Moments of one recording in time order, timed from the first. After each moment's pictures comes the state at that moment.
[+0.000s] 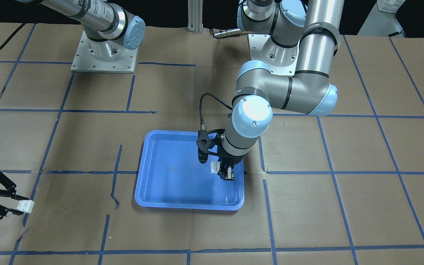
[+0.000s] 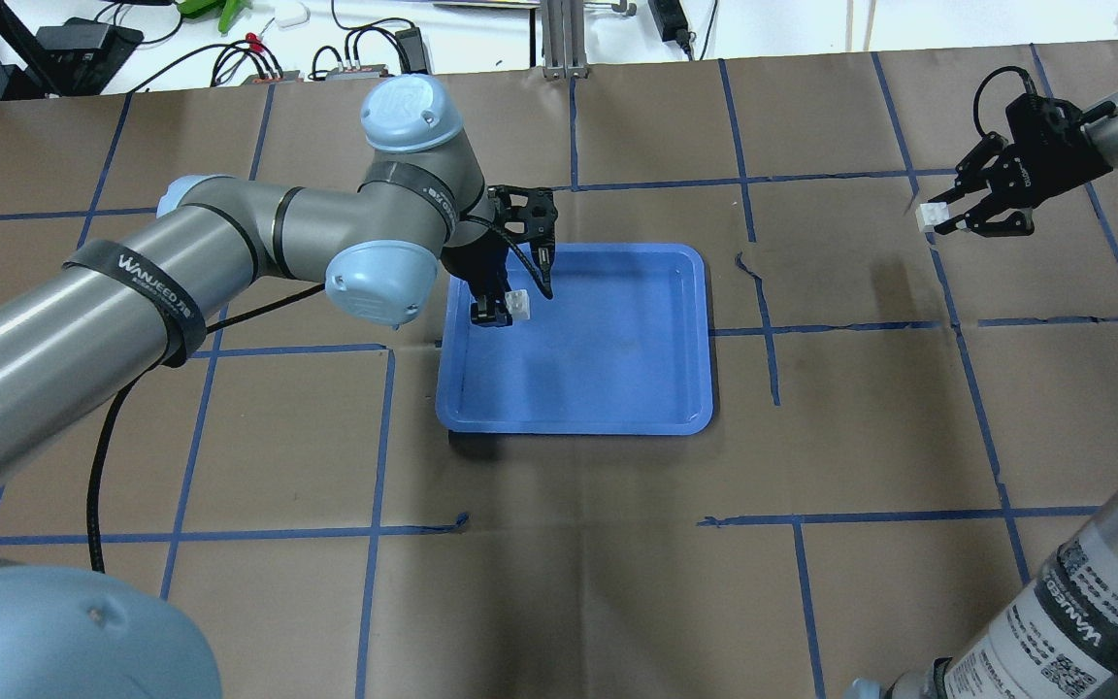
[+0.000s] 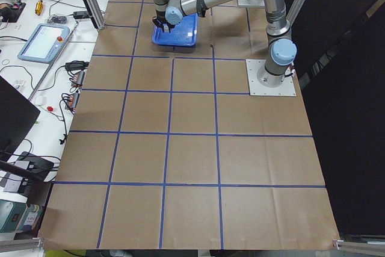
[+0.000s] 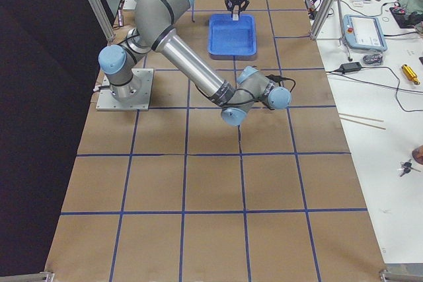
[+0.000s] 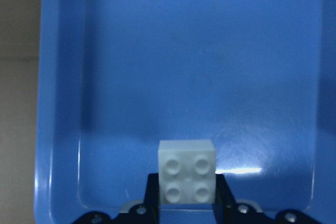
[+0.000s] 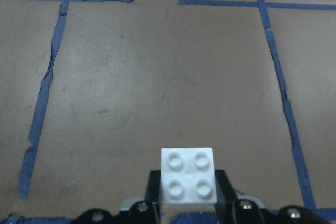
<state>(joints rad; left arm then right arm) -1.81 -2.02 -1.71 -1.00 1.46 1.30 1.02 -0.94 1.43 -1.80 -1.01 -2.21</state>
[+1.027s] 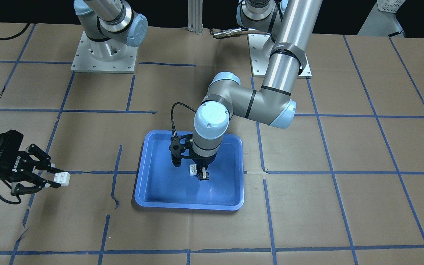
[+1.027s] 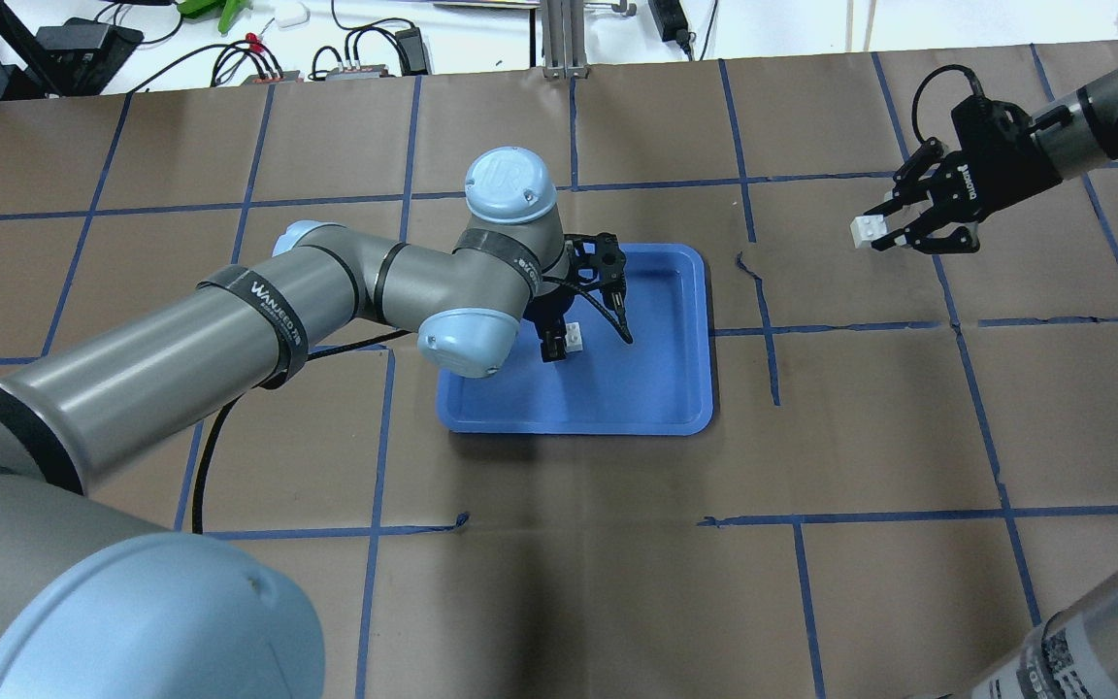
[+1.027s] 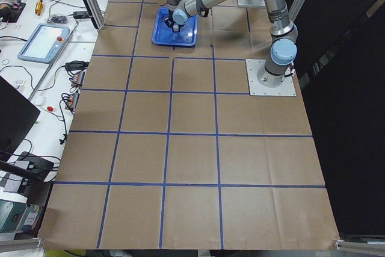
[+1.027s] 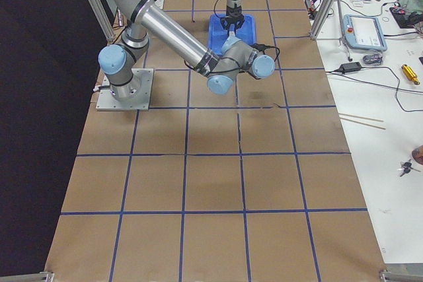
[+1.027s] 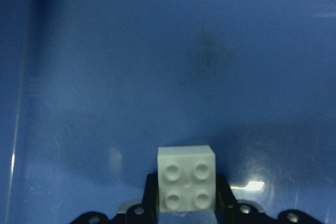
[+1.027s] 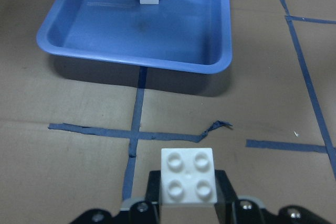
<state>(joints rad) -1.92 -2.12 -1.71 -0.84 1.50 1.12 1.13 -1.17 1.72 -1.77 -0.92 -2.23</state>
